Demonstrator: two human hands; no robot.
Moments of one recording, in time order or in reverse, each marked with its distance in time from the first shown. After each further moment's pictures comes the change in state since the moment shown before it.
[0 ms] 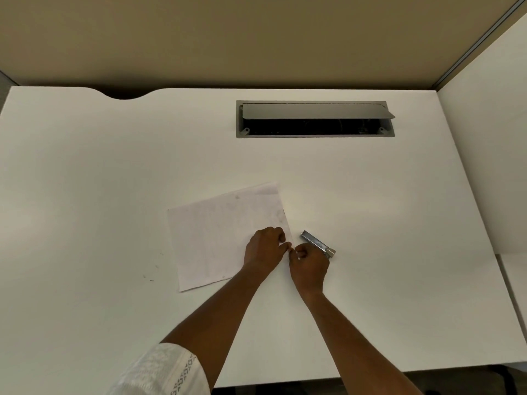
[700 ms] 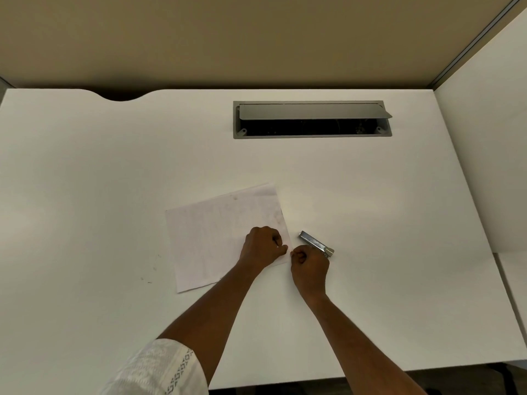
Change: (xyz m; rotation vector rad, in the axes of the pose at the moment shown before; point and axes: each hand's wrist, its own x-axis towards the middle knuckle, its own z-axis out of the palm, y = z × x) left_hand 0.011 -0.003 -0.006 -0.048 -0.061 -0.051; right_hand 0.004 0.010 -0.007 -0.020 -0.029 -0.106
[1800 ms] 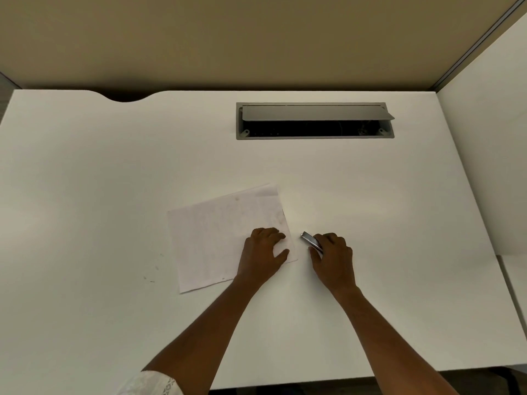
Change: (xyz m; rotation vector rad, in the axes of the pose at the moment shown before) left_hand -0.026 -0.015 0.013 0.070 0.191 0.210; right_hand 0.036 0.031 -0.044 -0.439 -0.117 -0.310
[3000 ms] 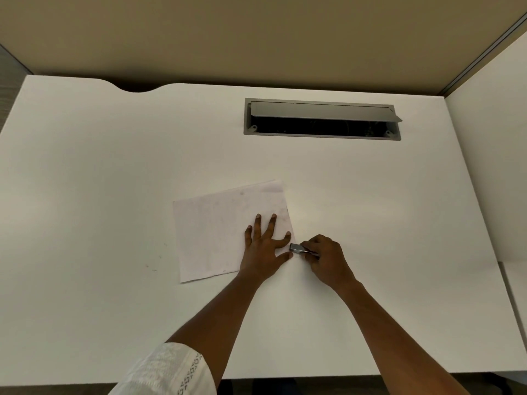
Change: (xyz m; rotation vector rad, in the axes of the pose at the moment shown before) left_hand -0.004 -0.018 0.020 0.197 -0.132 0.038; right_hand 0.004 -0.001 0.003 0.232 -0.228 -0.218
